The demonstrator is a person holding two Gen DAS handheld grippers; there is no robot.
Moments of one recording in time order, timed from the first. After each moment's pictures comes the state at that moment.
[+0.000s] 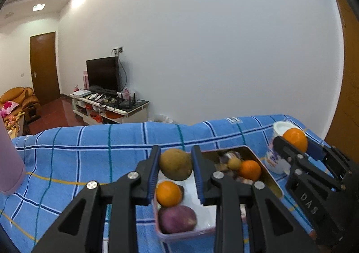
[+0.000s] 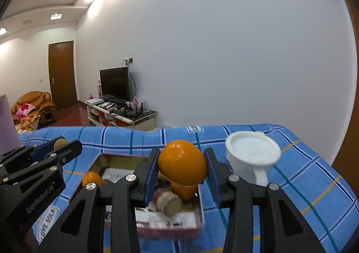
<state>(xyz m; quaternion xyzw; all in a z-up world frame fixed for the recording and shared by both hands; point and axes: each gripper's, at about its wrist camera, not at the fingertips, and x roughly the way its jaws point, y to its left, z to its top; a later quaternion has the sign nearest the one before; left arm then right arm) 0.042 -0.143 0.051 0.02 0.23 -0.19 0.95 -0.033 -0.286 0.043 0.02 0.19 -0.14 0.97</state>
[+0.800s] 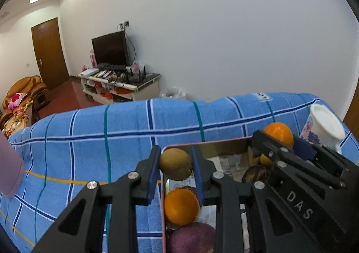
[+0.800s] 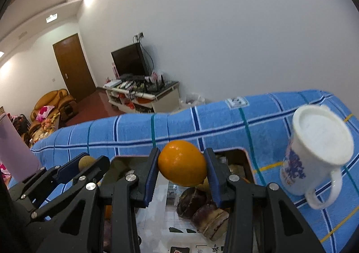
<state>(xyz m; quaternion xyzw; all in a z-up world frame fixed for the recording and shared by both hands) 0.105 -0.174 0.013 0.06 0.32 -0.14 0.93 0.061 -0.295 0.009 0.12 0.29 -0.07 0.95</state>
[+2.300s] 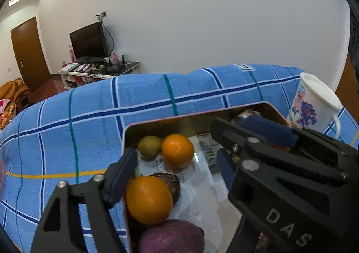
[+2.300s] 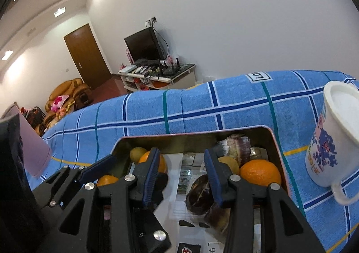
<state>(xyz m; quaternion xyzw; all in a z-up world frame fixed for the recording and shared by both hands) 0.098 -0.199 -0.012 0.08 0.35 -0.21 0.91 0.075 -0.295 -0.021 0.14 0.33 -0.01 0.94</state>
